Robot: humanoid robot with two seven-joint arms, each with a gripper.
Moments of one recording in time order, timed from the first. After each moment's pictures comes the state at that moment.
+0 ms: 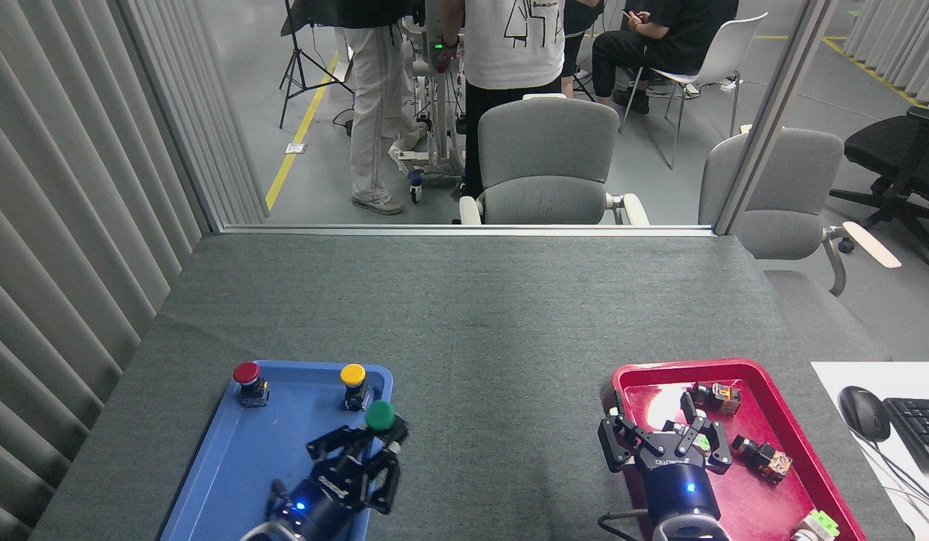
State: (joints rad) left arm -0.19 0.22 -0.44 -1.22 -1.28 -0.33 0.36; right arm -0.05 -0.02 0.06 -1.40 1.44 0.07 -0.11
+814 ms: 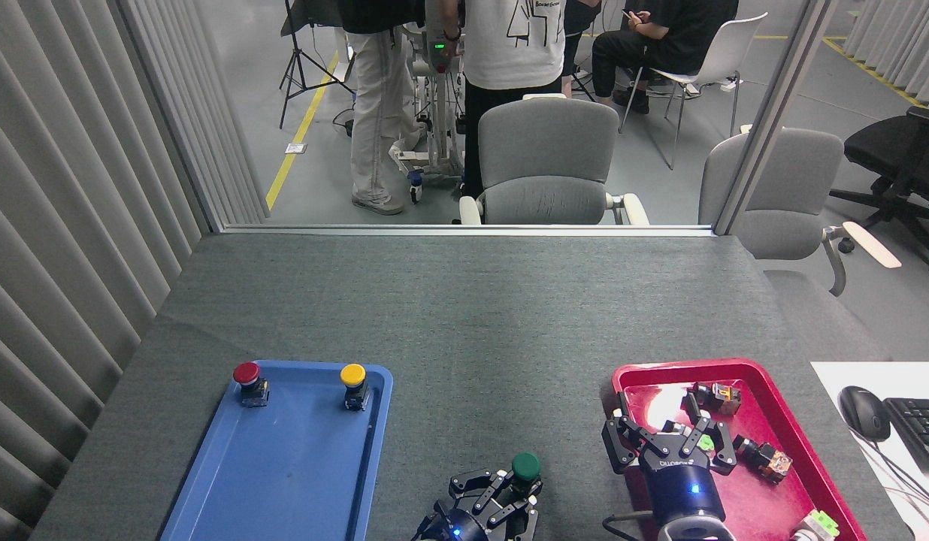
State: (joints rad) left arm -0.37 -0.11 -0.74 -0.77 -1.37 -0.14 0.32; right arm -0.04 -0.03 0.06 -1.40 1.43 0.07 -0.12
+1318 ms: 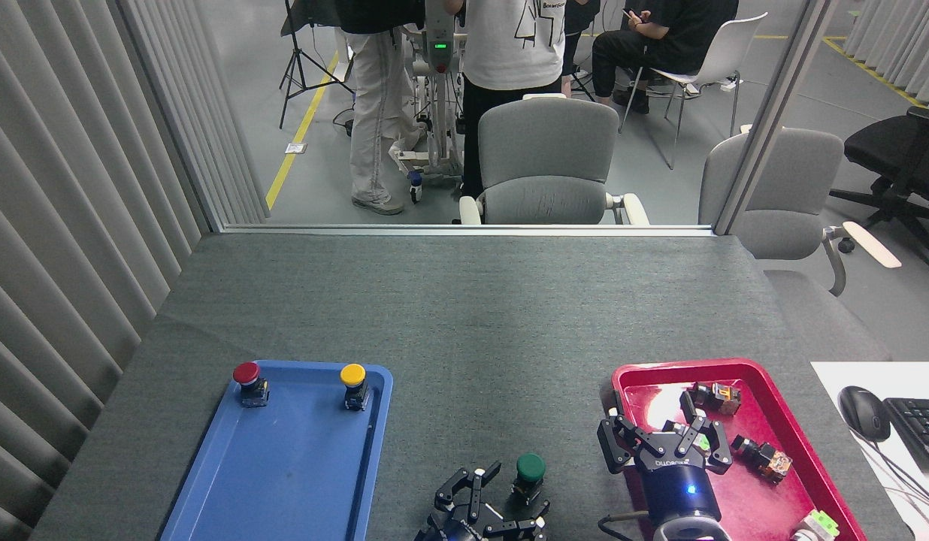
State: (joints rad) left arm -0.30 -0.07 -0.73 -0.89 -1.38 -0.09 0.35; right arm -0.04 -0.02 0.07 -1.42 1.43 0.06 -0.13
